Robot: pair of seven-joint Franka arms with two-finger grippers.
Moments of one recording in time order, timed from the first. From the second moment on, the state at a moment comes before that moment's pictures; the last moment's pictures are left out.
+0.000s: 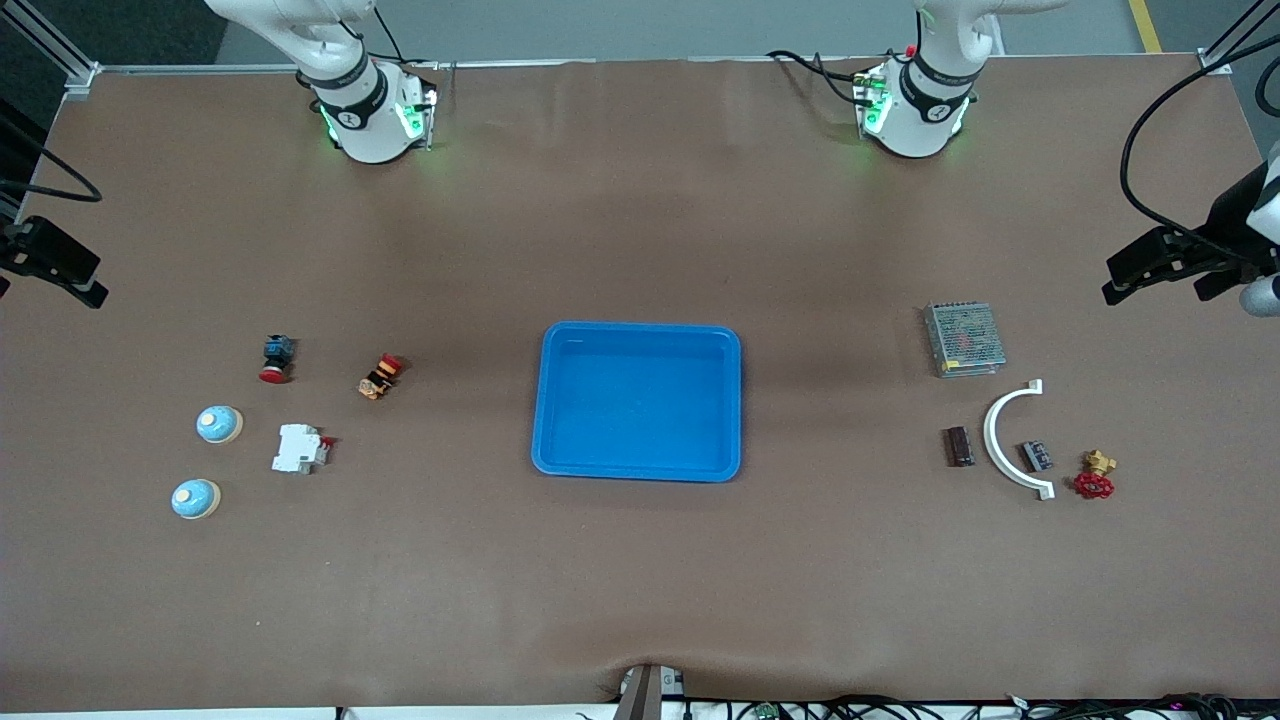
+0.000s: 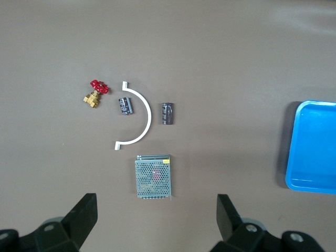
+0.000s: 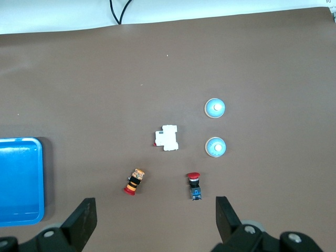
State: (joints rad) left arm 0.01 0.04 -0.04 -1.53 -0.01 1.63 -0.07; right arm -0.03 0.03 0.02 -1.45 -0.04 1.64 0.07
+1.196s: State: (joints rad) left arm 0.01 0.23 -0.02 -1.53 -0.01 1.73 -0.08; right arm -0.09 0.18 0.01 -1.57 -0.04 1.76 0.07
